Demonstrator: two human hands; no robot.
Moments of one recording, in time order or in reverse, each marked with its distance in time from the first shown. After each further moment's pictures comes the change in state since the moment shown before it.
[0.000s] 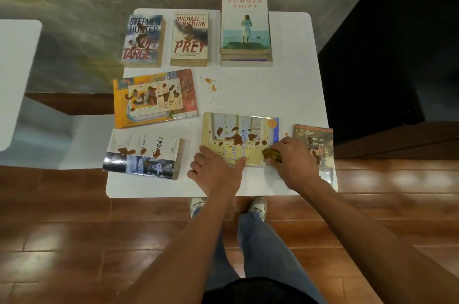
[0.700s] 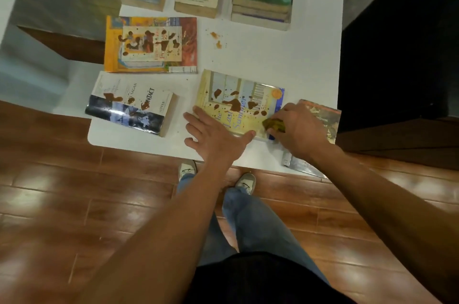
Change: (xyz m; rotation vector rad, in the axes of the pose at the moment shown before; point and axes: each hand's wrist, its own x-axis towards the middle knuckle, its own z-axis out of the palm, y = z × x) left_hand -0.009 0.019 0.018 -0.169 -0.083 -0.129; right_hand 0.026 0.019 -0.013 -0.172 -0.133 -0.199
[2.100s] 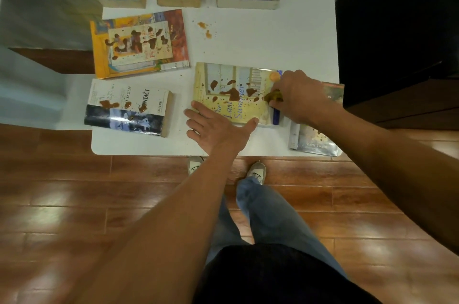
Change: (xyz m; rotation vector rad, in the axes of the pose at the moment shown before) left_hand 0.000 -0.003 0.001 0.079 -0.008 0.021; right_hand 0.025 -0.011 -0.012 -0.190 -0.057 0.065
